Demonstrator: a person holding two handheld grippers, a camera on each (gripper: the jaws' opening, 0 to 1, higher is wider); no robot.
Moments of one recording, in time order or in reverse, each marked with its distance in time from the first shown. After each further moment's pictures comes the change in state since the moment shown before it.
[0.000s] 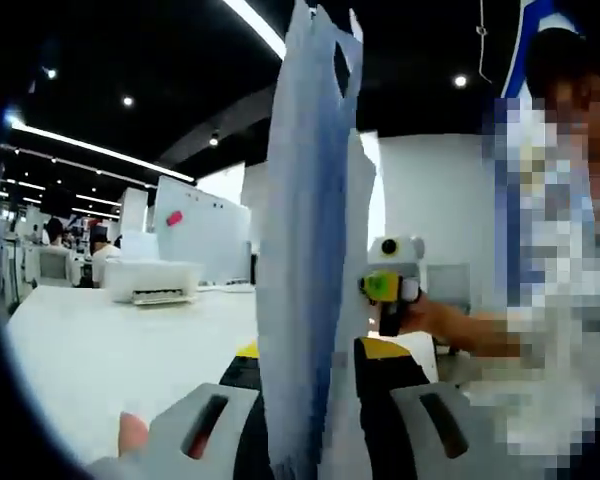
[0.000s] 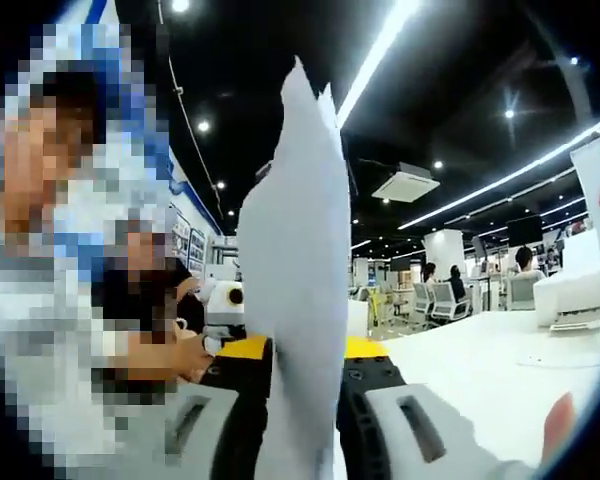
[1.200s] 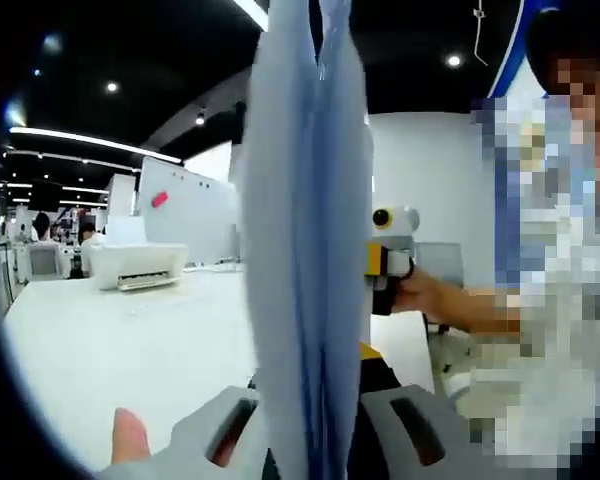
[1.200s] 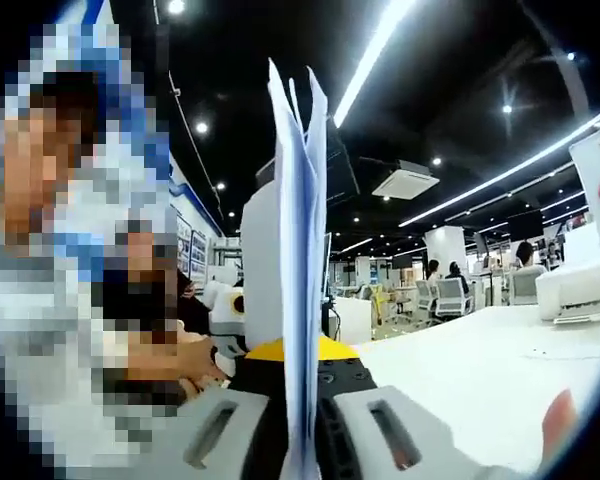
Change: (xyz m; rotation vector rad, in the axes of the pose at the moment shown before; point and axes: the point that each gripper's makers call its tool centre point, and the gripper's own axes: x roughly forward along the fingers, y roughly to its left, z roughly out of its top) left arm 0.008 -0.009 -0.020 -0.021 0.076 -0.067; right arm 0.000 0.010 -0.006 0.045 -0.003 0.027
